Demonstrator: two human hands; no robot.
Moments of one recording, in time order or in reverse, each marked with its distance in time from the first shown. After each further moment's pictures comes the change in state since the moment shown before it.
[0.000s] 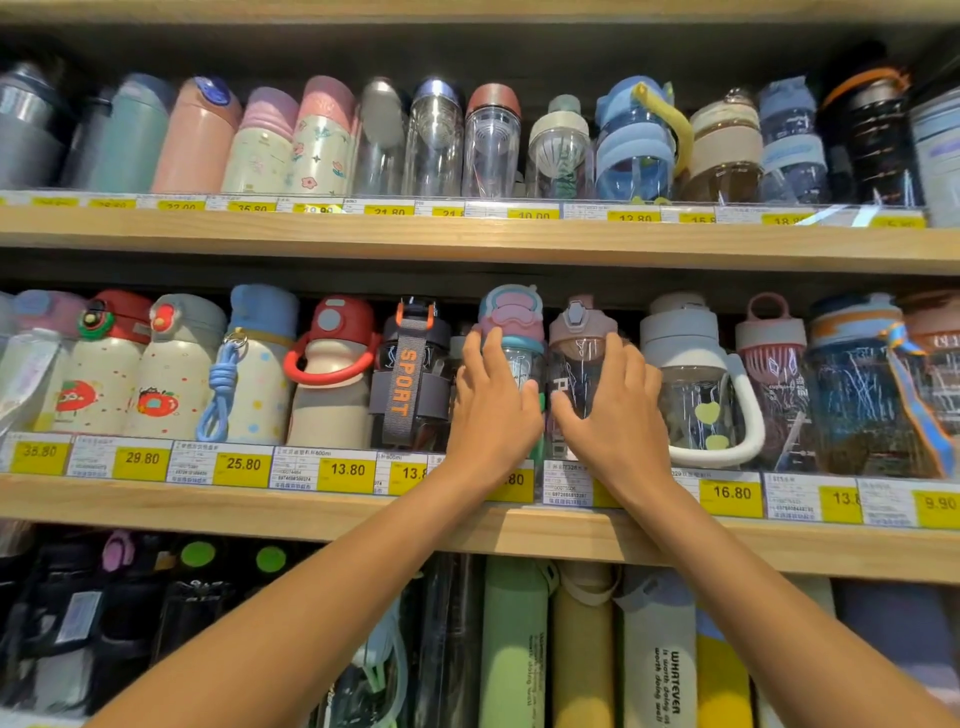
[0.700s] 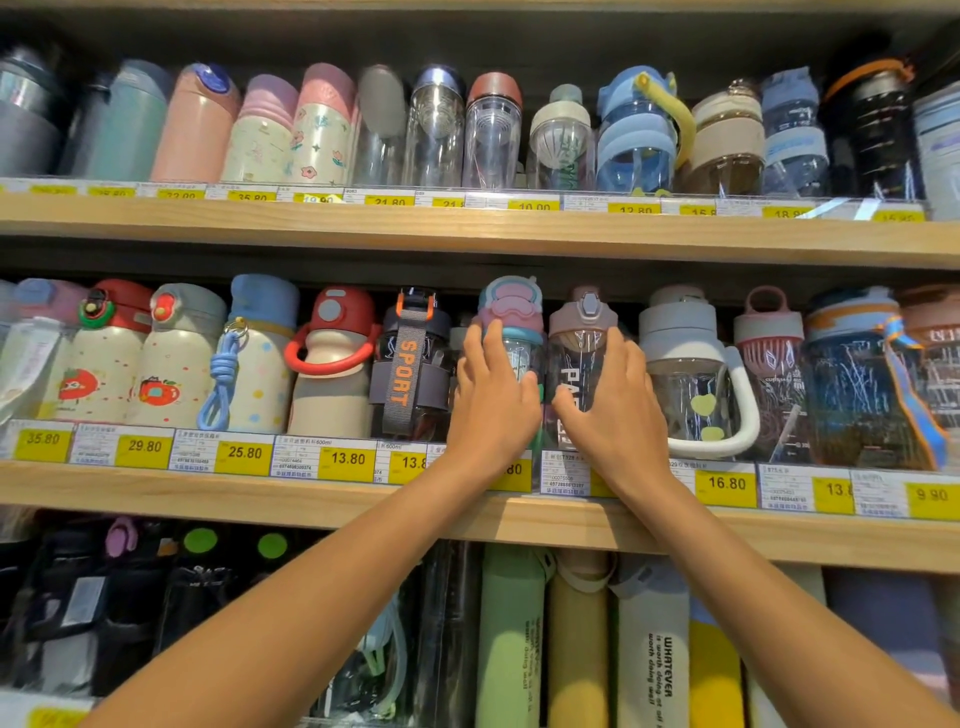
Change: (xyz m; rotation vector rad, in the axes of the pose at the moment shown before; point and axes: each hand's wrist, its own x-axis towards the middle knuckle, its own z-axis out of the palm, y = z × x) left_hand -0.002 0.001 0.000 0.009 -0.005 0.002; right_hand -0.002 0.002 0.000 0.034 -0.007 0.005
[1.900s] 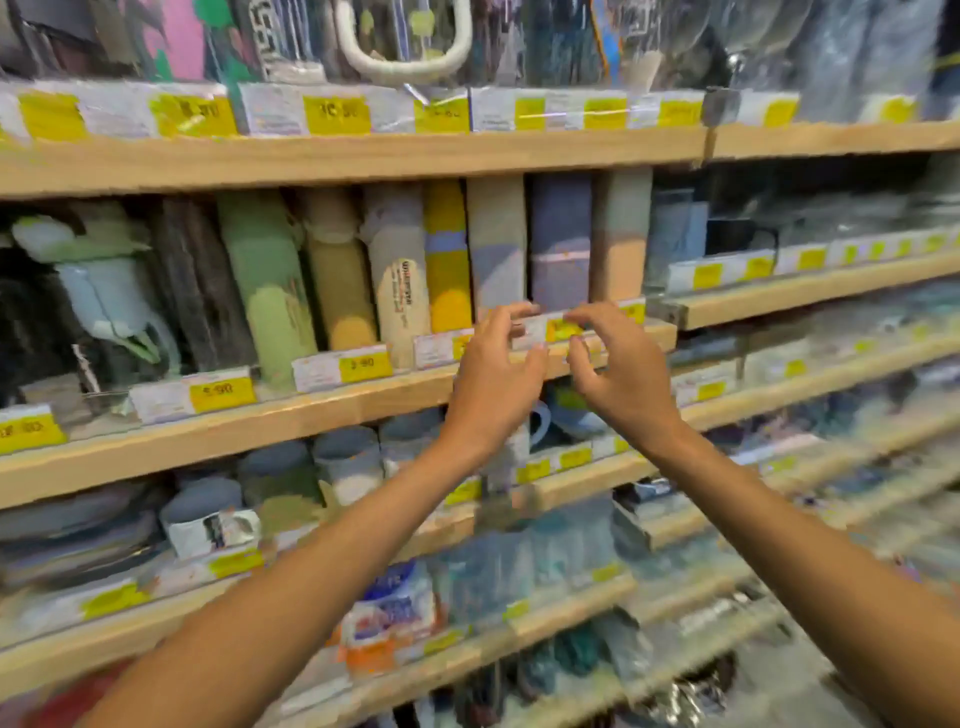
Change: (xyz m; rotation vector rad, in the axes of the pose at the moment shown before) left_hand -0.286 0.105 0.102 -0.635 -0.470 -0.102; right_hand -0.273 0.165 -0.143 -0.091 -0.130 0.065
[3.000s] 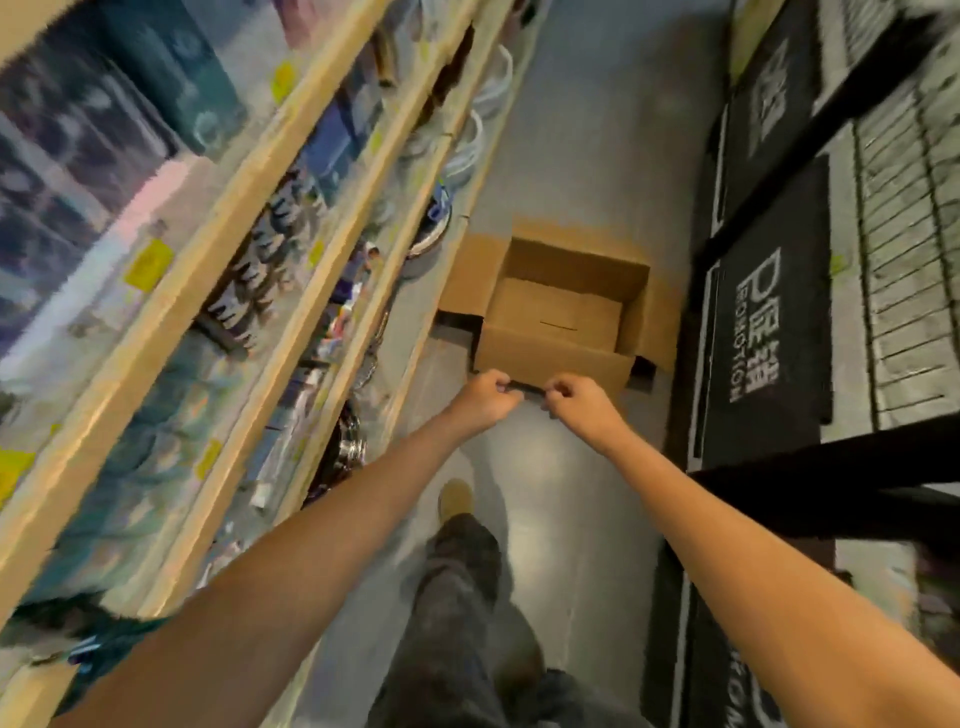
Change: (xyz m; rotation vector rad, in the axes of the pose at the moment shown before) left_hand -0.254 -0.005 0.733 0.023 -1.644 -0.564; right_hand -0.471 0.473 -0.299 -0.105 -0.266 1.780
